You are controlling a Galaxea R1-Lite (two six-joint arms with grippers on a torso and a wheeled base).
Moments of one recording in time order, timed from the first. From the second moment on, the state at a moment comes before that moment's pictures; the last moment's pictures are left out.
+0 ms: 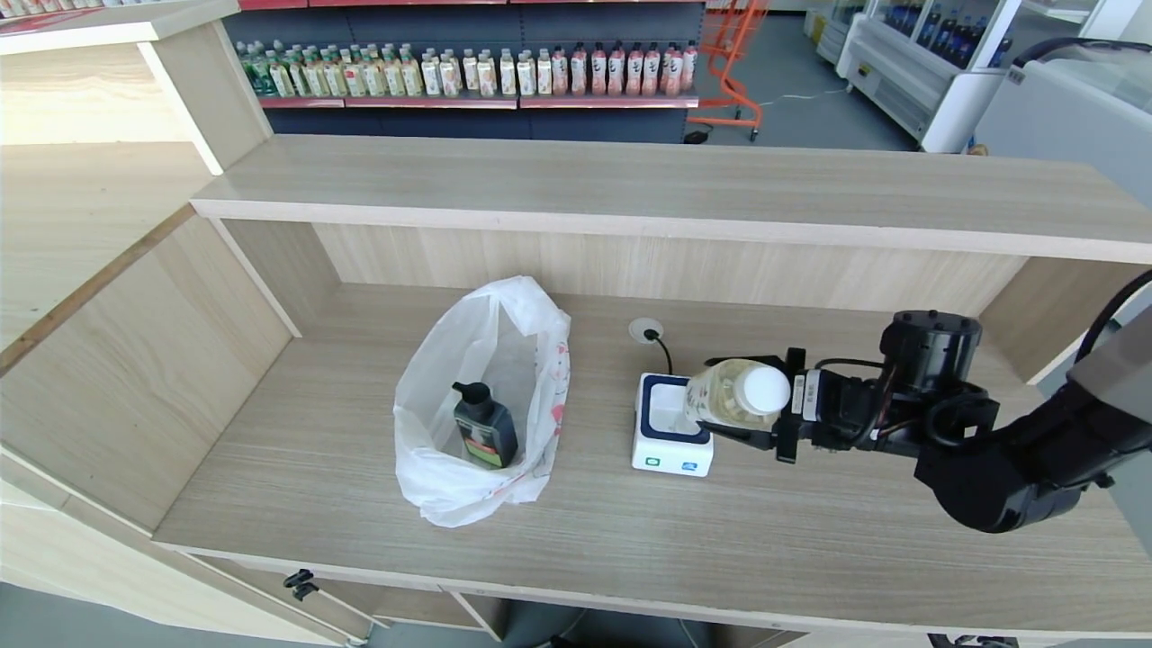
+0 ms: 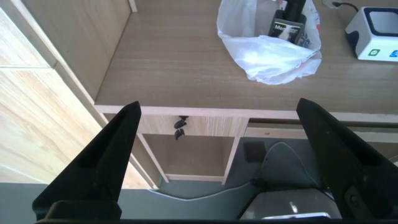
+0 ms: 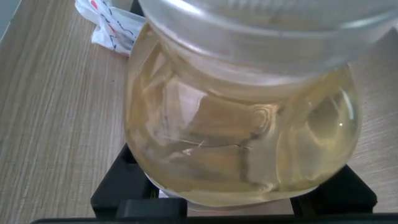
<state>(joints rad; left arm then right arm) 0.00 0.00 0.00 0.00 -0.06 0.03 0.23 2.04 -0.77 -1.13 0.93 -1.01</state>
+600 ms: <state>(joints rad) 0.00 0.00 0.00 0.00 -0.06 0.03 0.24 2.14 -0.81 -1.22 0.94 -1.00</state>
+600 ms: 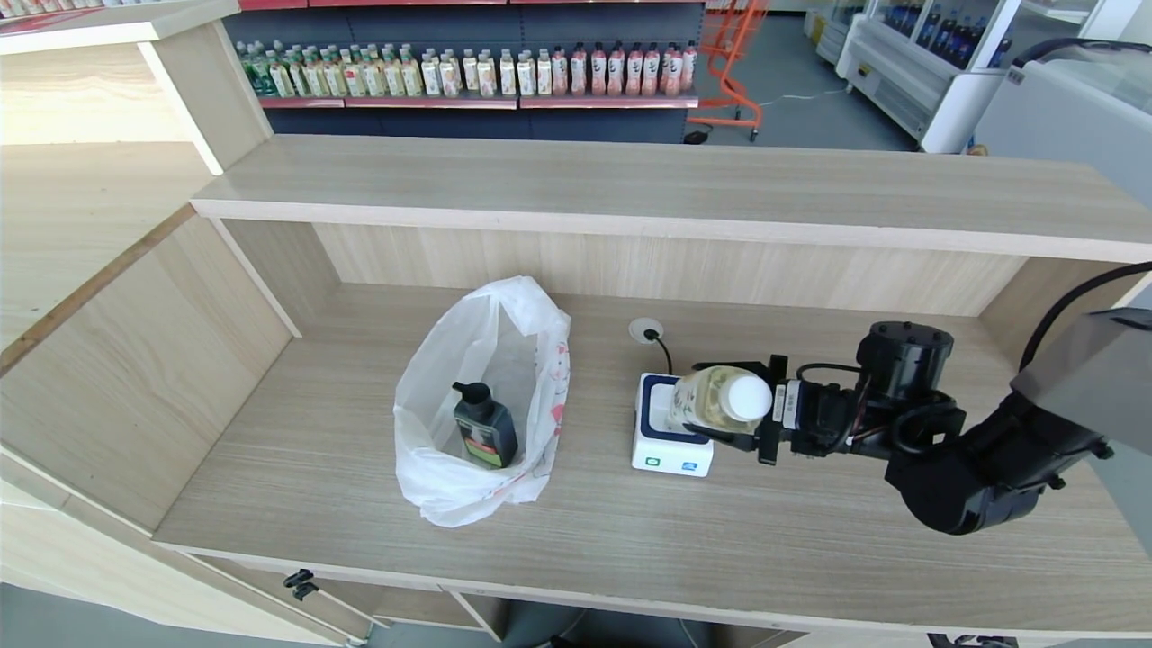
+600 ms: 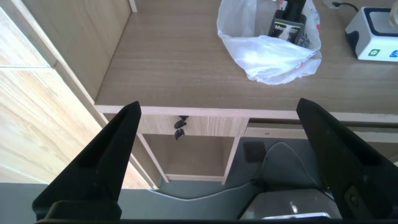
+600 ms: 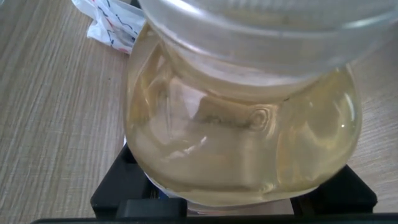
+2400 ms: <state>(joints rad) 0.00 0.00 0.00 0.00 -0.06 0.03 0.26 1.50 -0.53 -0.99 0.39 0.07</state>
